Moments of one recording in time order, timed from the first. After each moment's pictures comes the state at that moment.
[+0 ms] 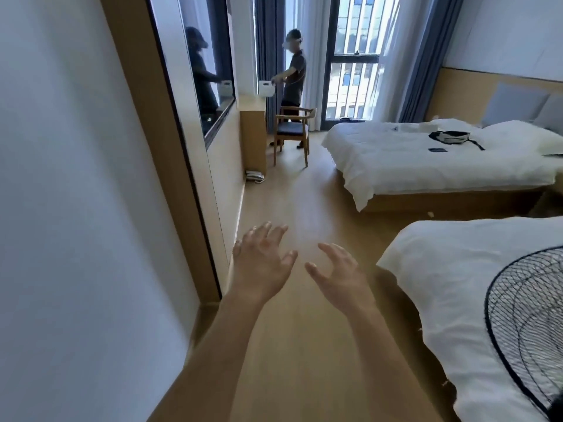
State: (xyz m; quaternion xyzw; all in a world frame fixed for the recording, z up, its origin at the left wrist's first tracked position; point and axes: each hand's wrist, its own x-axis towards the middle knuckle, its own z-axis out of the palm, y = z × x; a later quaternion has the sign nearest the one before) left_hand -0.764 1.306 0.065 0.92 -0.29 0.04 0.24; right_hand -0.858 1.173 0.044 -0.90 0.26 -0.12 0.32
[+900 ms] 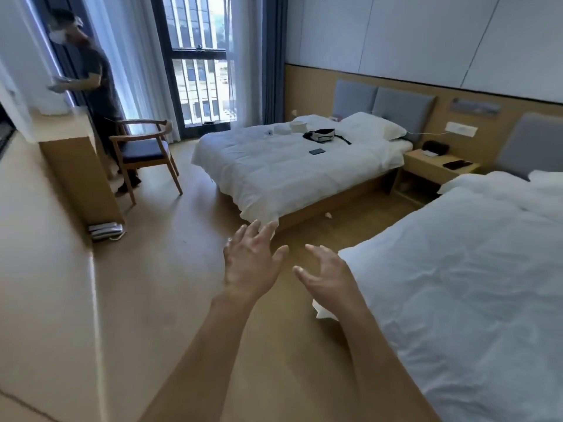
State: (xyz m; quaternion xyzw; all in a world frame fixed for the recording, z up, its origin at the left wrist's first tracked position) left_hand -0.351 0.847 0.065 0.81 -0.51 -0.02 0.27; right_hand -0.498 0.788 0.044 -0.80 0.49 -0.19 0.30
